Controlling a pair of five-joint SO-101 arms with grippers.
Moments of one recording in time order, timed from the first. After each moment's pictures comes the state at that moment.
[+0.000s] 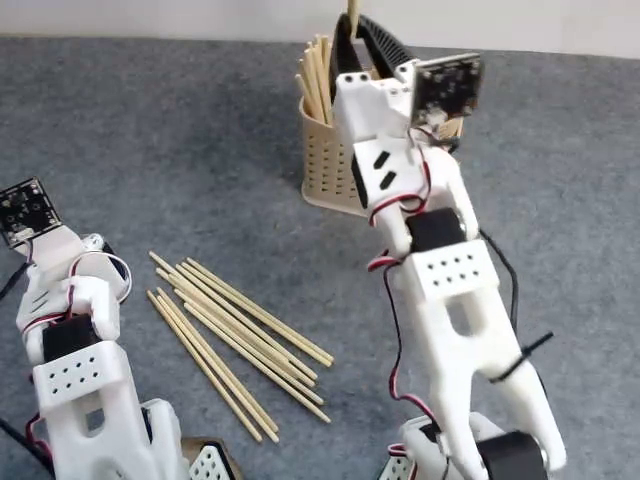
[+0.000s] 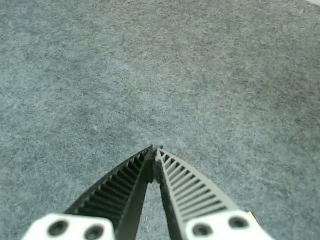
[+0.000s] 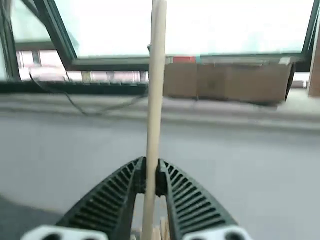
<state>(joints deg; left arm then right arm) -30.5 -56.6 67.8 33.0 10.6 -21.0 -25.8 24.5 -5.6 -0.5</state>
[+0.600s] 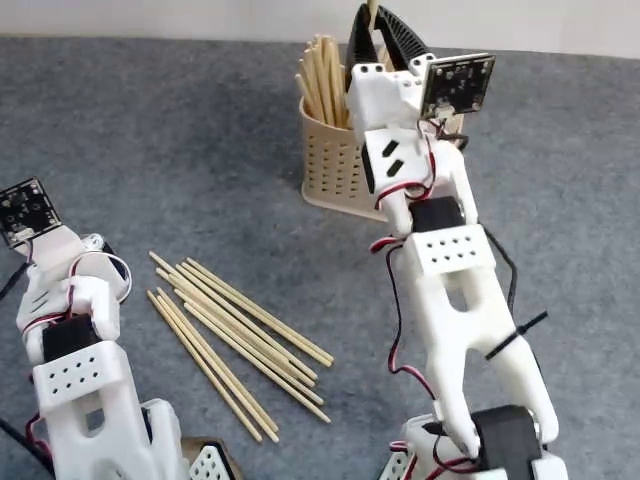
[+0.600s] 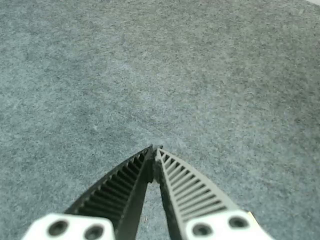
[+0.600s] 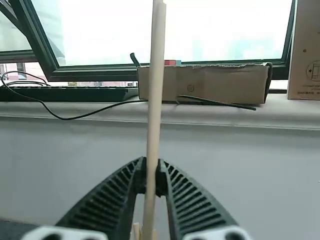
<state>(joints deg) -30.5 -56.6 67.8 33.0 10.6 -17.8 -17.1 24.2 -14.5 -0.6</state>
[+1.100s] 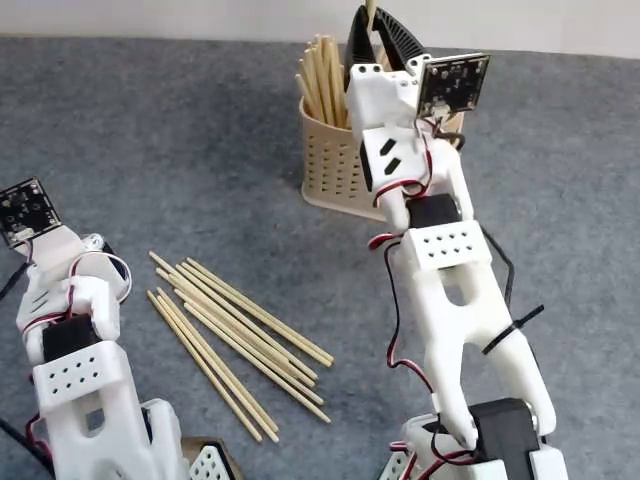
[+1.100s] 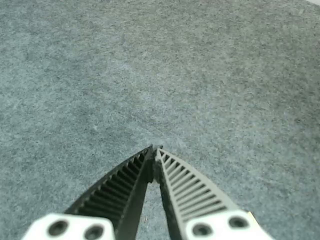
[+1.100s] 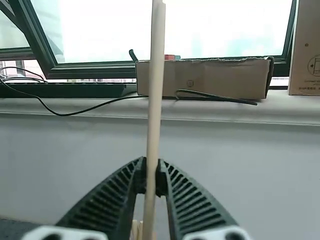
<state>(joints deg) -30.5 -56.6 67.8 33.0 10.6 -17.7 -14.8 24.0 -15.7 -0.6</state>
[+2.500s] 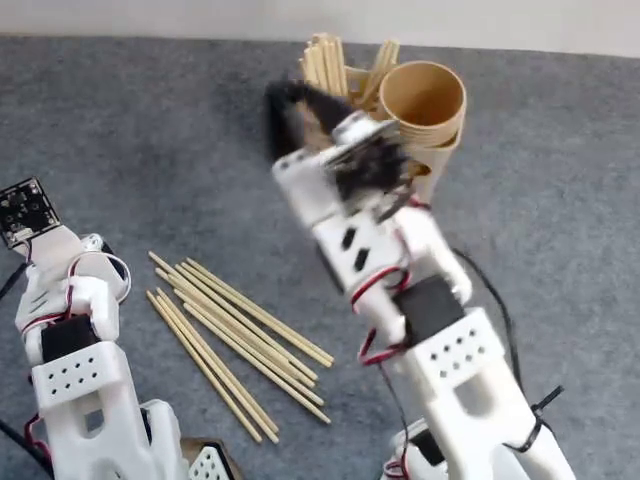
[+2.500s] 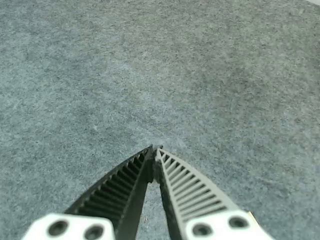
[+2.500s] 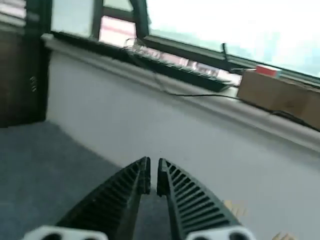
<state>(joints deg) -30.5 -56.6 67.8 33.0 10.6 -37.1 -43.5 30.8 15.3 16.7</state>
